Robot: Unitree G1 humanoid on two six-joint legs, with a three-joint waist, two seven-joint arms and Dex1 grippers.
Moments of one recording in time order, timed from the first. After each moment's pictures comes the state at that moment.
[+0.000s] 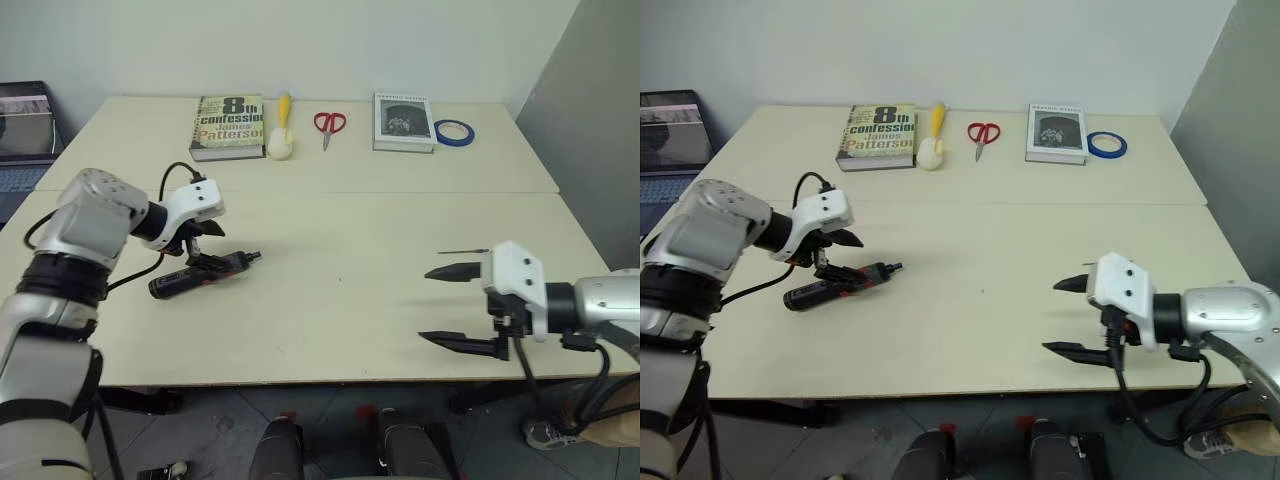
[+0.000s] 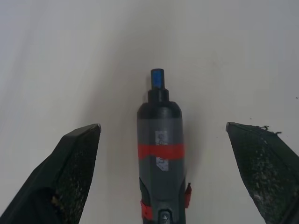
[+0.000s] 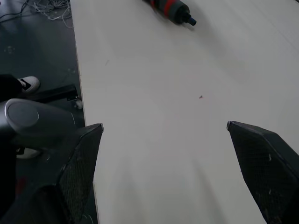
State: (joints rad) left arm -1.01 0.89 -0.41 0.64 0.11 0.39 -1.44; right arm -0.29 -0.96 0.00 -0.75 0.66 0.81 0.85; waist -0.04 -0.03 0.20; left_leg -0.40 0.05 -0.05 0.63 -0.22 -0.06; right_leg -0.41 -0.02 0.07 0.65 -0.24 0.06
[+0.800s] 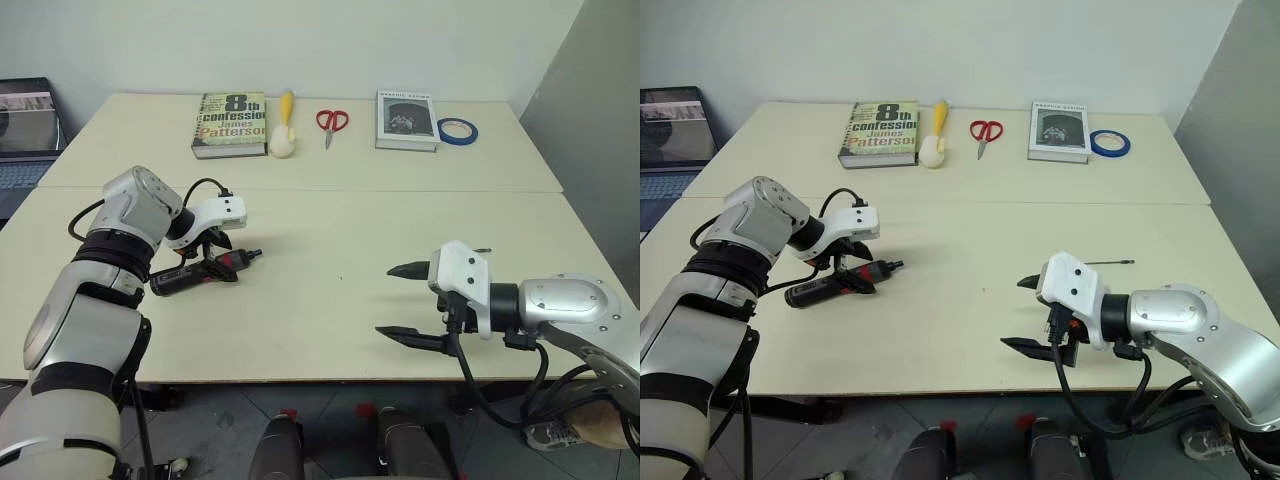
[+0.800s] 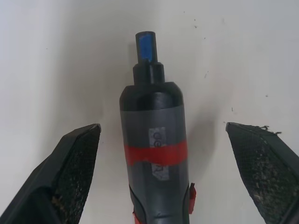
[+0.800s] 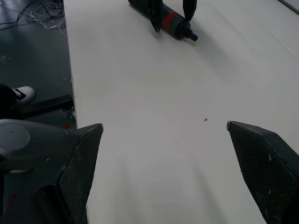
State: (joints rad) left arm -1.11 0.75 -0.47 0.90 0.28 0.28 -1.51; right arm -0.36 -0.90 0.06 -0.79 0.65 0.90 0.74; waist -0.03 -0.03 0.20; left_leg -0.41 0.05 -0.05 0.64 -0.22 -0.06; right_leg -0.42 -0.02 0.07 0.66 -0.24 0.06
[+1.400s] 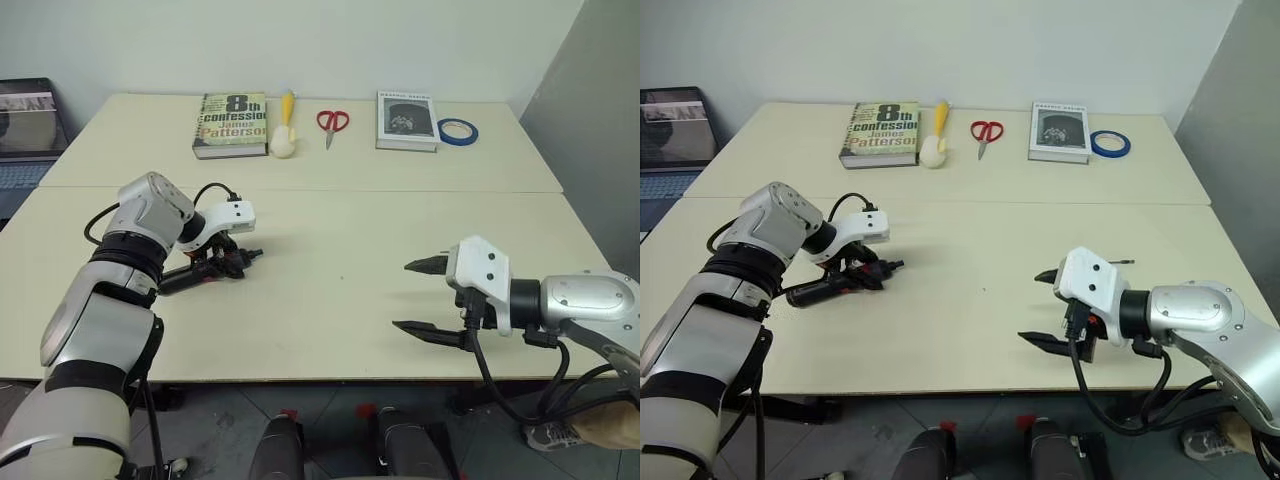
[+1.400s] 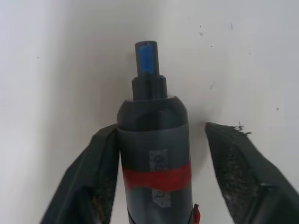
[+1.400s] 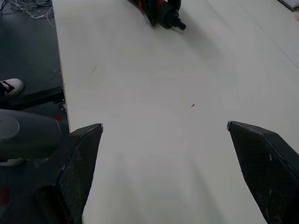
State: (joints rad) left arm -1.11 0.71 -0.47 0.94 0.31 0.27 -1.47; right arm -0.32 -0.94 0.02 -0.79 0.65 0.89 0.76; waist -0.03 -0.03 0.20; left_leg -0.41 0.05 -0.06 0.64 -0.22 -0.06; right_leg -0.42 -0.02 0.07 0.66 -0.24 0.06
